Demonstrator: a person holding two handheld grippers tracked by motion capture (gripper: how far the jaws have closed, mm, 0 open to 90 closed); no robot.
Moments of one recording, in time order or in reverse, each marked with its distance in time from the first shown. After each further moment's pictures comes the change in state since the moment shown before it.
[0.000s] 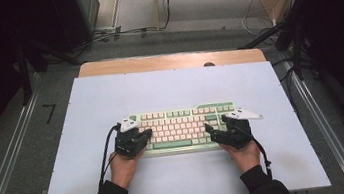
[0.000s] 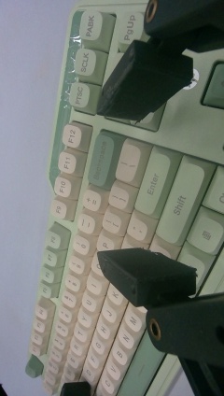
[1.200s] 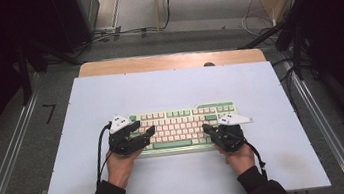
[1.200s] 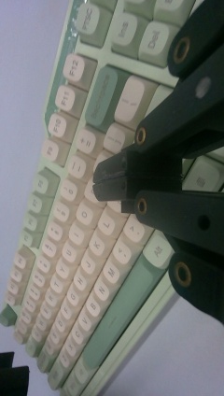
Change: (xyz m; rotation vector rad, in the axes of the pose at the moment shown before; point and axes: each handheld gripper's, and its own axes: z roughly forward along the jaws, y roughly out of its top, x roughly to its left) left arm 0.006 0.005 -0.016 -0.133 -0.014 -0.027; right arm 0.020 -0.005 0.005 0.020 0.103 -0.116
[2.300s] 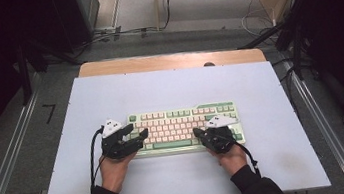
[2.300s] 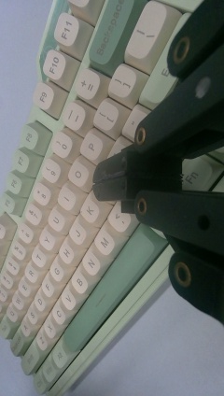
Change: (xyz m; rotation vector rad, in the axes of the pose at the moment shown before) left arm 0.008 -0.007 -0.015 -0.002 0.035 -0.016; right arm 0.017 0.002 0.018 0.056 0.046 -0.068
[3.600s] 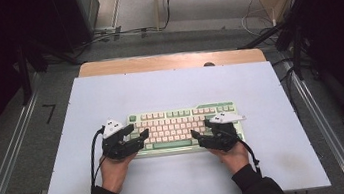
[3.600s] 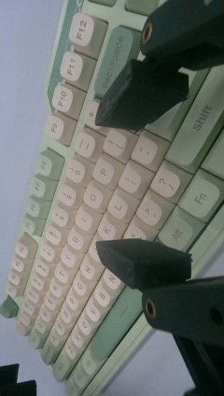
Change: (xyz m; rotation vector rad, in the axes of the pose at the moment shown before) left arm -0.002 0.000 -0.001 -0.001 -0.001 0.006; right arm -0.010 0.003 -0.005 -0.039 -0.016 0.085
